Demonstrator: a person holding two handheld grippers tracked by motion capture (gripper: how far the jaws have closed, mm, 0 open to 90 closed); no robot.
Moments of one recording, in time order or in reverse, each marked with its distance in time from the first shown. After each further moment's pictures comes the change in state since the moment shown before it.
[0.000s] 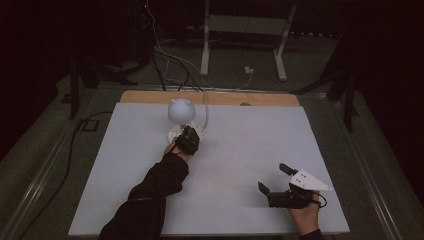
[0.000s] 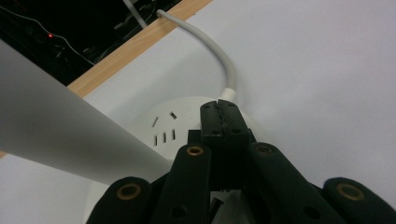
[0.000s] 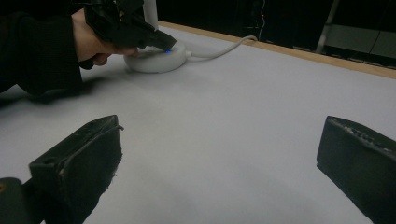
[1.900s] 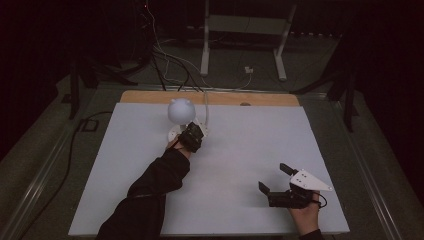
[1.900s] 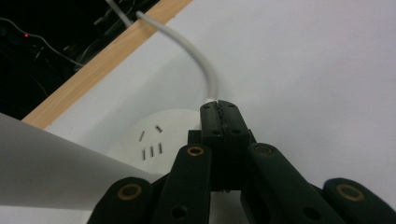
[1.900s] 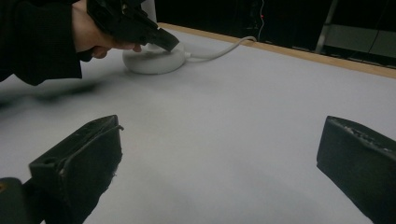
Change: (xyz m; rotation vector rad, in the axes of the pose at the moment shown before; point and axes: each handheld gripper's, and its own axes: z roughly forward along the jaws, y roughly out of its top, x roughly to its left) left arm -0.002 0.018 -0.006 0.032 -0.054 0.069; right arm -0.001 0.000 0.000 -0.004 -0.004 0.002
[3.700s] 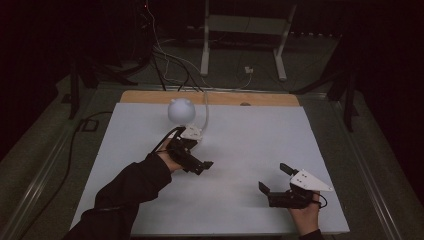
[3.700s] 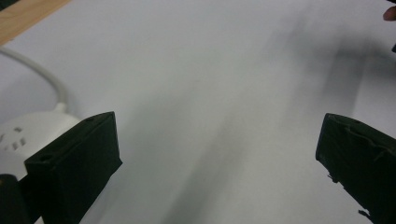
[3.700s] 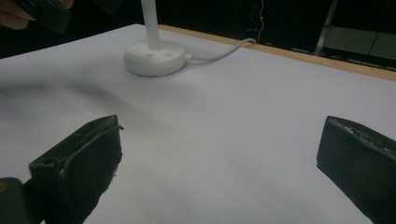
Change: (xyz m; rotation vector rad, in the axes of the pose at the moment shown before) left arm 0.029 -0.001 -0.104 -0.064 -0.627 -0.032; right arm 0.001 0.001 -0.001 -0.006 0.000 0.002
